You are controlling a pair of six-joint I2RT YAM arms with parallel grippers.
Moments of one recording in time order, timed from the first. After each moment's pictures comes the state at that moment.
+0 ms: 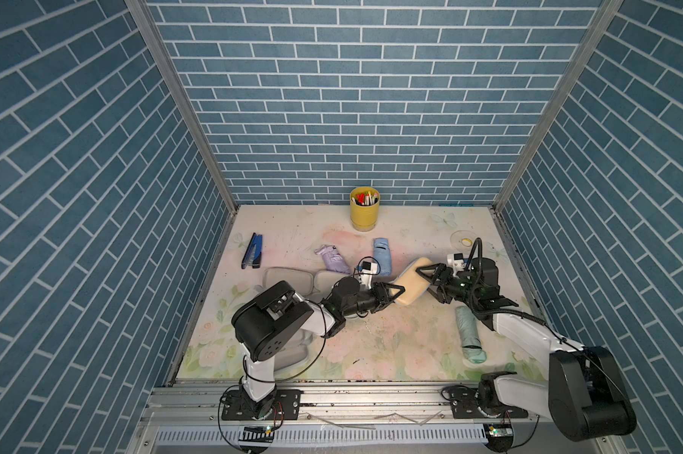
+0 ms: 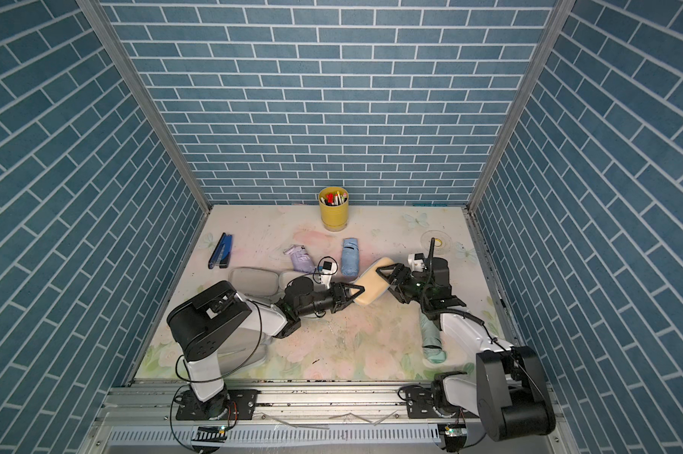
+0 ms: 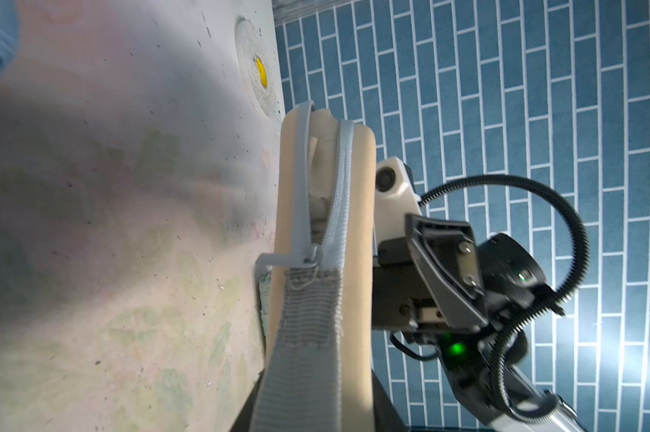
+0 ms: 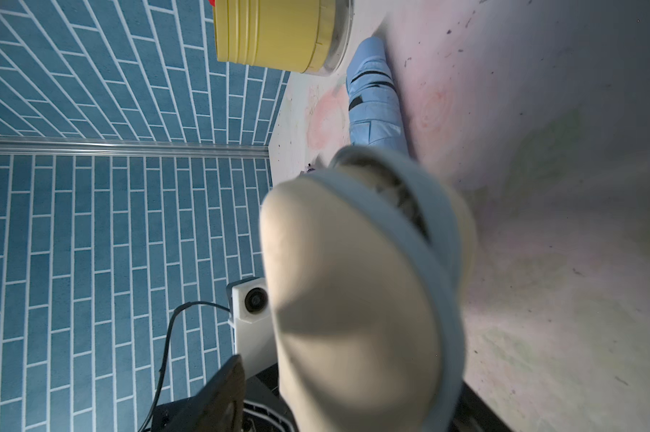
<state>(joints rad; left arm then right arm) -0.82 1.85 0.66 1.09 0.46 -1.34 0.18 1.25 0.53 0.19 -0.77 1.06</state>
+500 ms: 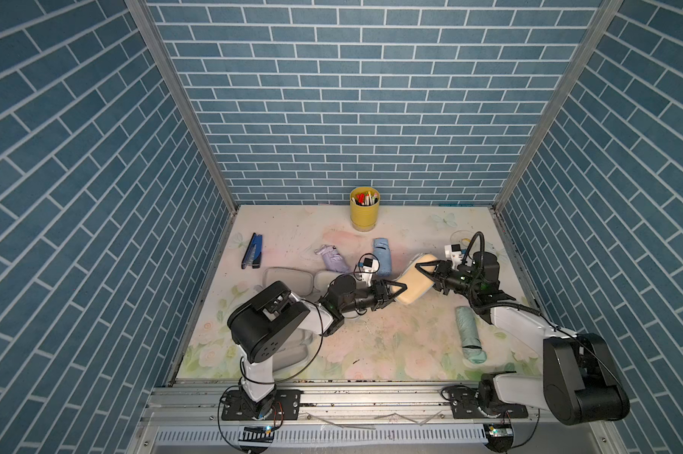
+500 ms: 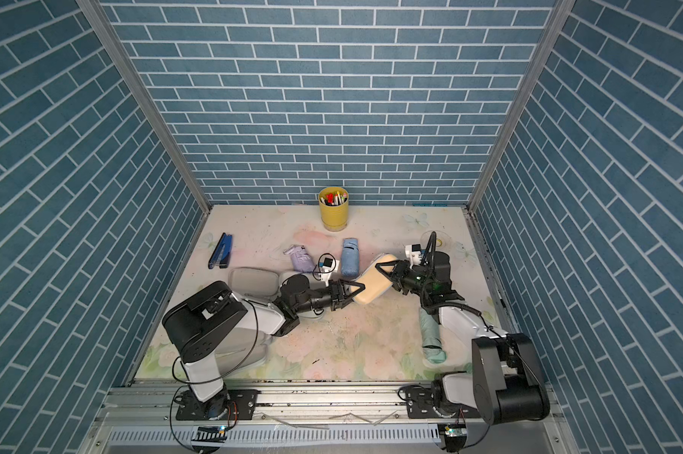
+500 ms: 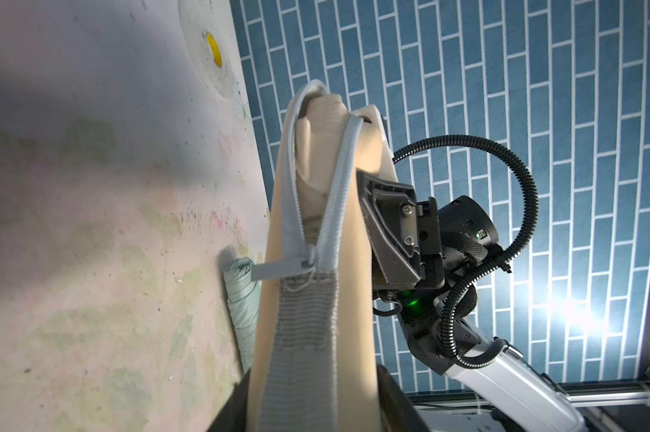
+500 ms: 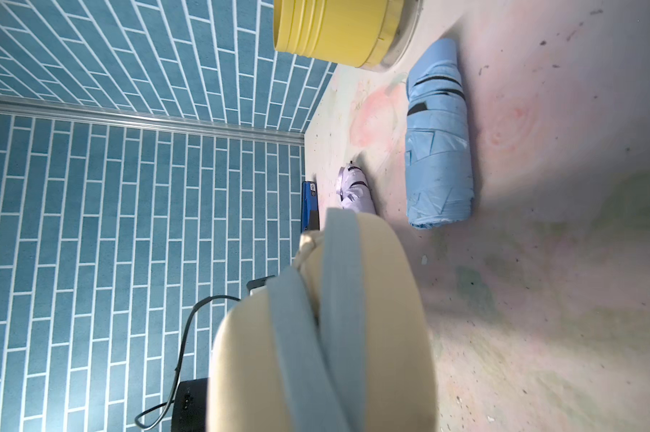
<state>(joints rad) -0.80 1.82 0.67 1.14 0.53 -1.36 0.20 1.29 0.54 0.38 -0.83 1.11</state>
